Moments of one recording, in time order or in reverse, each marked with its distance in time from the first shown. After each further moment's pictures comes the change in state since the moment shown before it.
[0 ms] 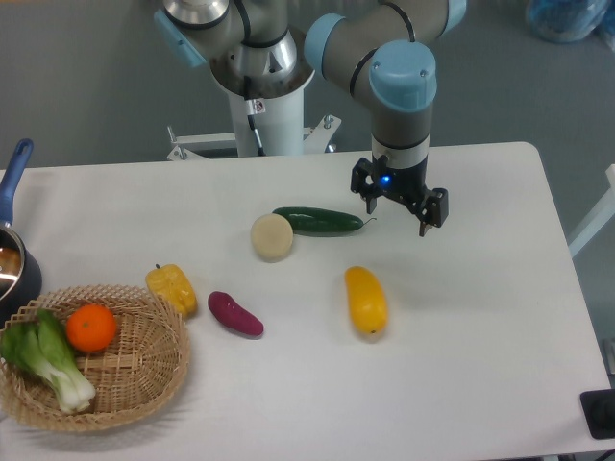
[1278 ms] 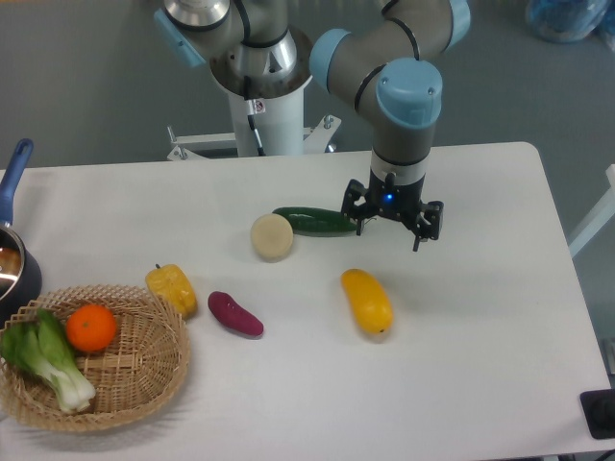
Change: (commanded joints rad) arm -0.026 -0.129 0.092 0.015 -0.084 -0.434
